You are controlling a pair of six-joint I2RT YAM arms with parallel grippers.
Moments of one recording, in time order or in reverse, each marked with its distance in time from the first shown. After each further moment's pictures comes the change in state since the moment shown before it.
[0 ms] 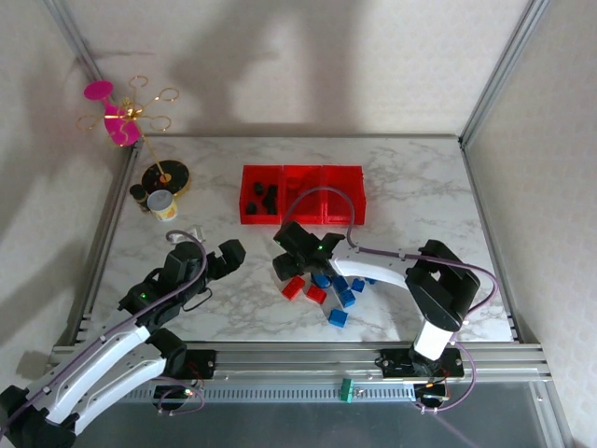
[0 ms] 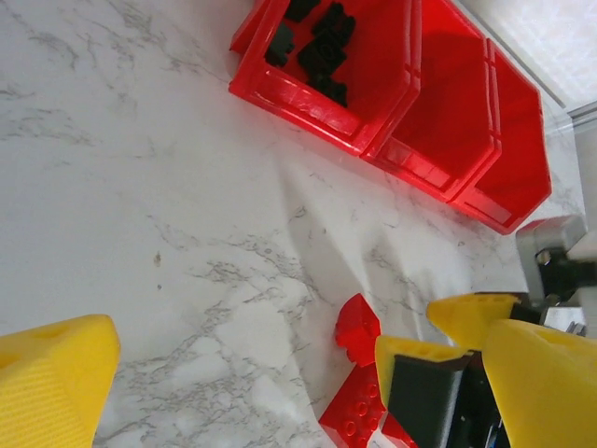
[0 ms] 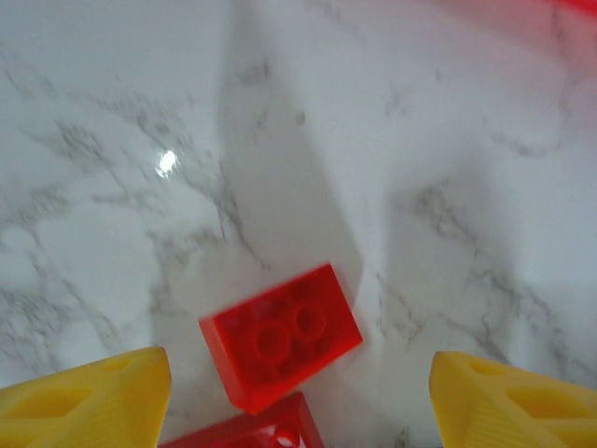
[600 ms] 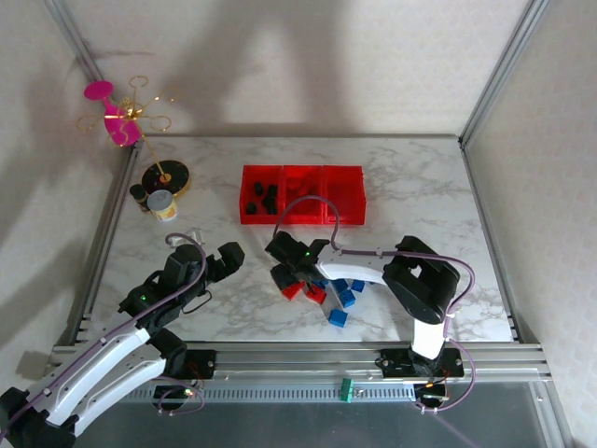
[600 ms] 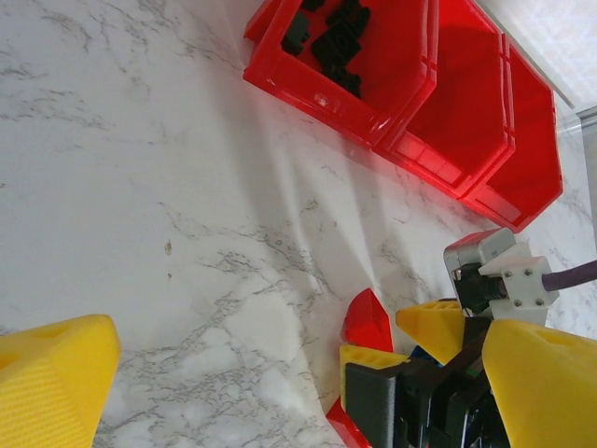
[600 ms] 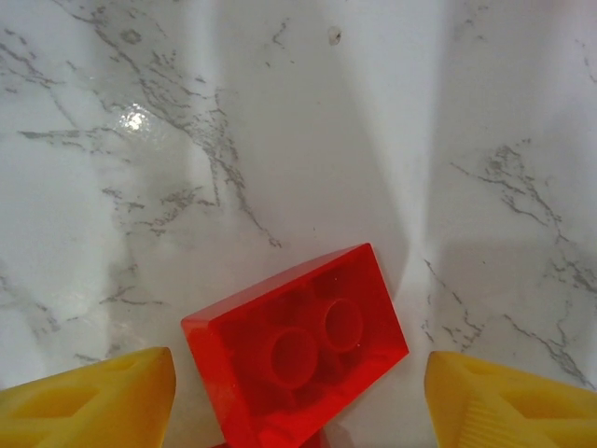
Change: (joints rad) left arm 0.000 -0.016 -0.023 -0.006 0.000 -0.020; right arm 0.039 0.124 0.037 -0.002 0.037 -0.026
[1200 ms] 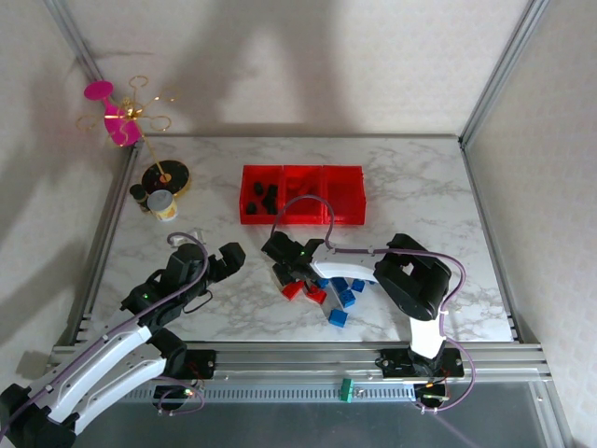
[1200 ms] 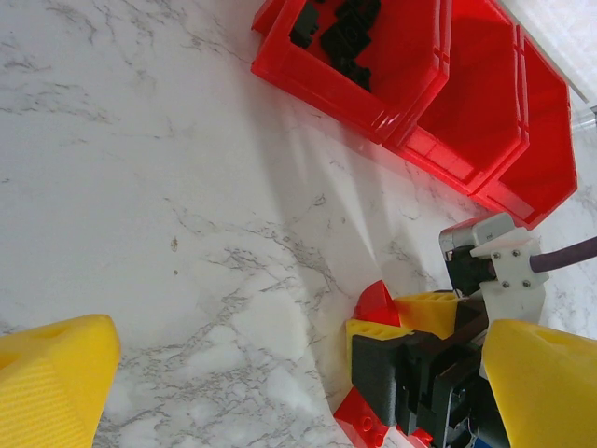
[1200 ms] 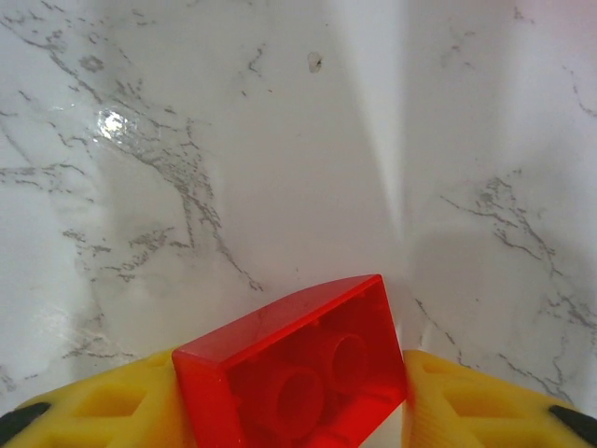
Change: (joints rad) left arm 0.000 0.022 0.000 0.001 0.000 0.000; right arm 0.002 0.048 0.031 0.005 0.048 0.004
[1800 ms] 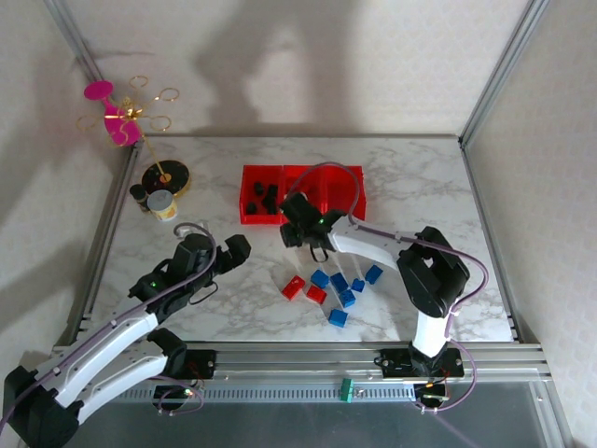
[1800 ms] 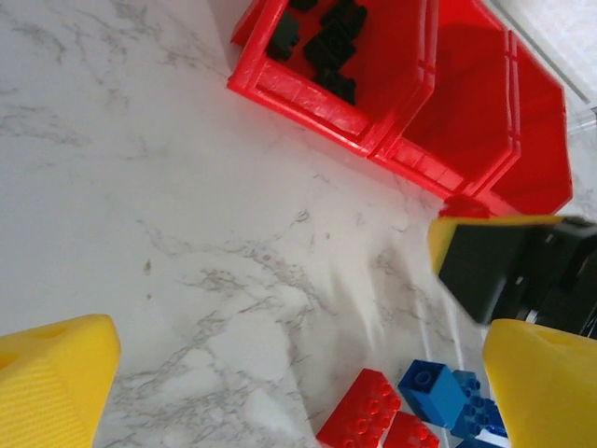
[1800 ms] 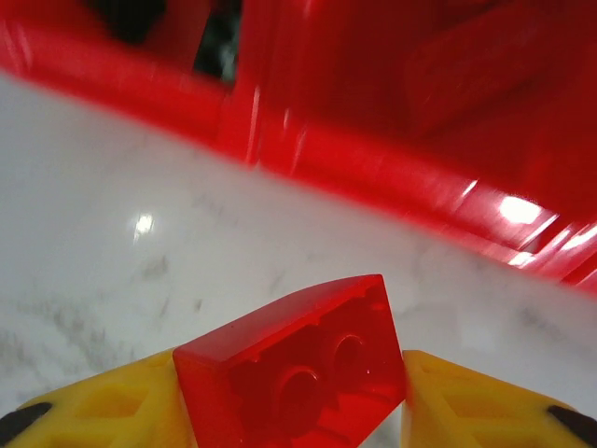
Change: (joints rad) left arm 0.000 0.134 0.066 0.064 0.000 0.013; right arm -0.195 -0.071 0.137 0.007 -0.023 -0.017
